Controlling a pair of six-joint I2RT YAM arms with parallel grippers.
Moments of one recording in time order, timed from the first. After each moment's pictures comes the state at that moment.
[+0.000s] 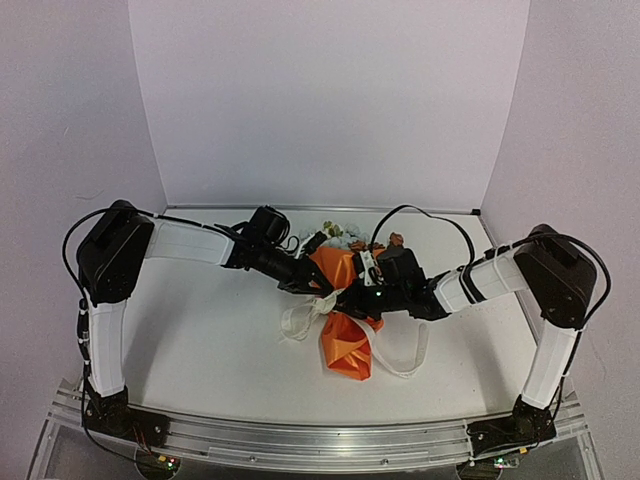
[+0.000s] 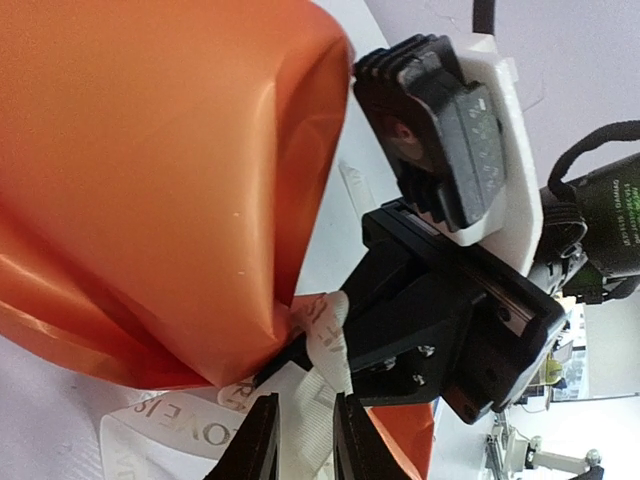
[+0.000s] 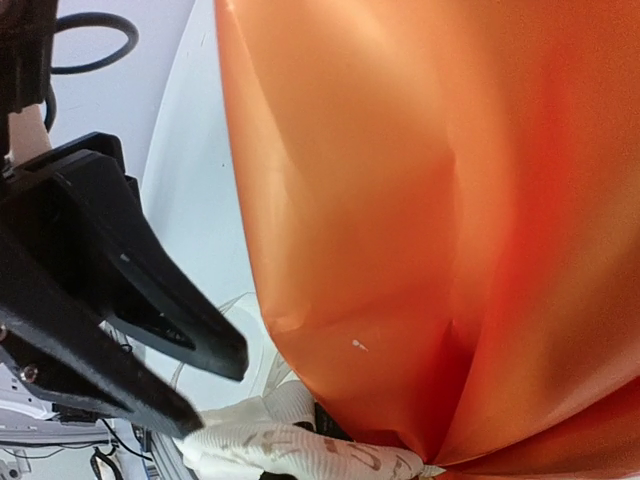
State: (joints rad) left arm -0.71 2.05 1.38 -0.09 0.83 -0.45; right arm 0.76 1.87 0.92 0.35 -0.35 0.84
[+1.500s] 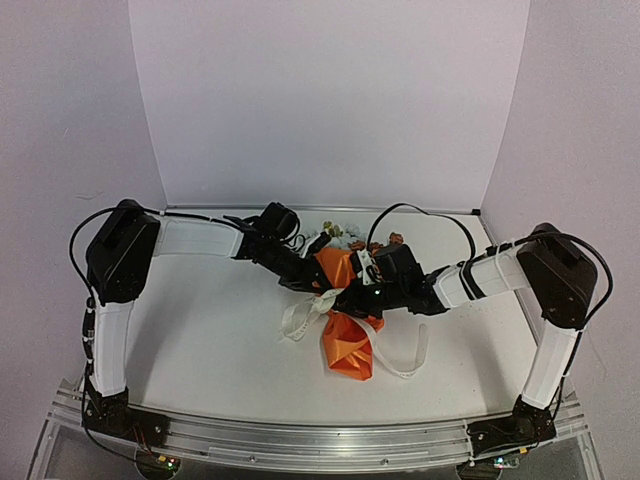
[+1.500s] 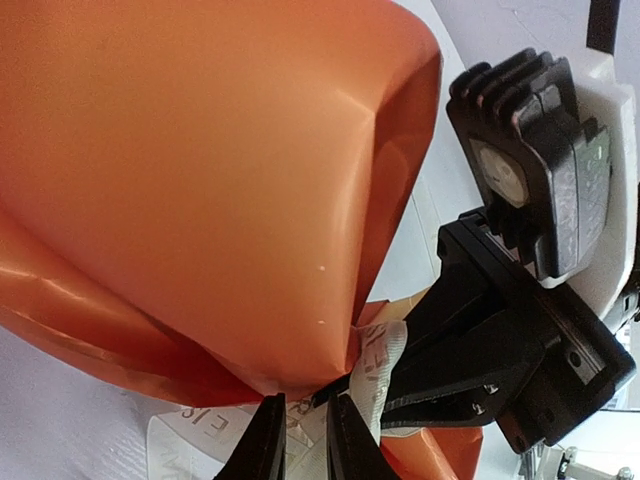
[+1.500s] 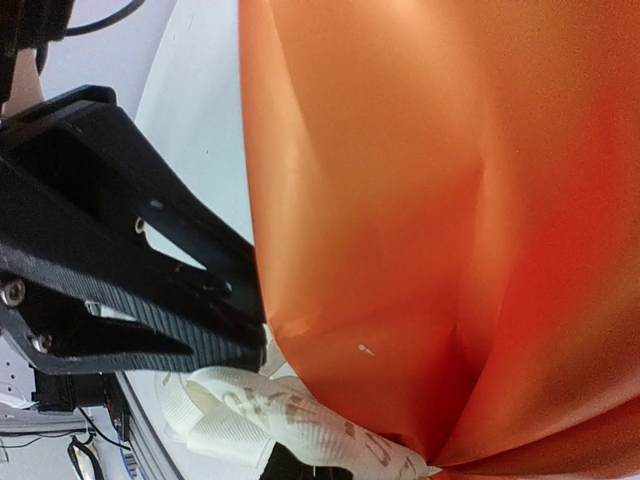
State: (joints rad) left arm -0.73 2.10 1.52 -0.30 0.69 -0.36; right arm 0.76 1.87 0.97 0.24 -0.34 0.77
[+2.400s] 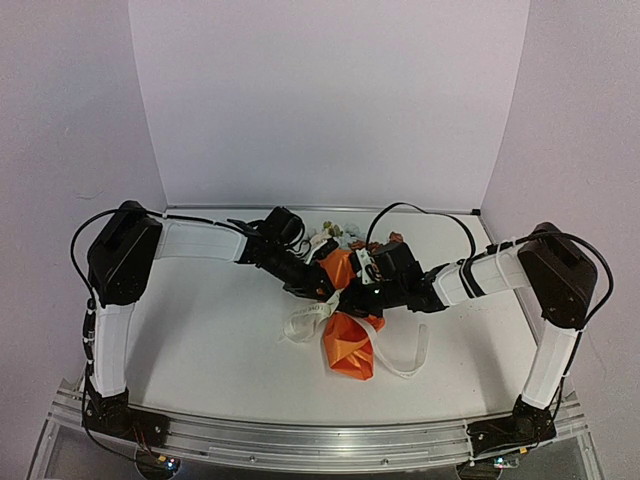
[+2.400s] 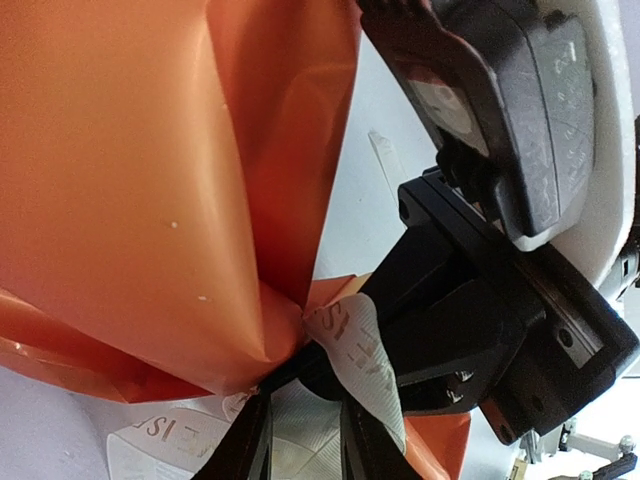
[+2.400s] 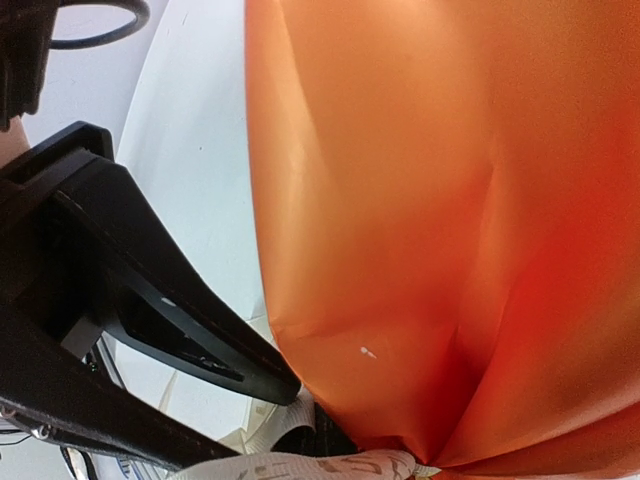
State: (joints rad) left arm -0.76 2.10 1.51 -0.30 0.75 -0.32; right arm 0.76 1.87 0.99 0.20 -0.34 0.75
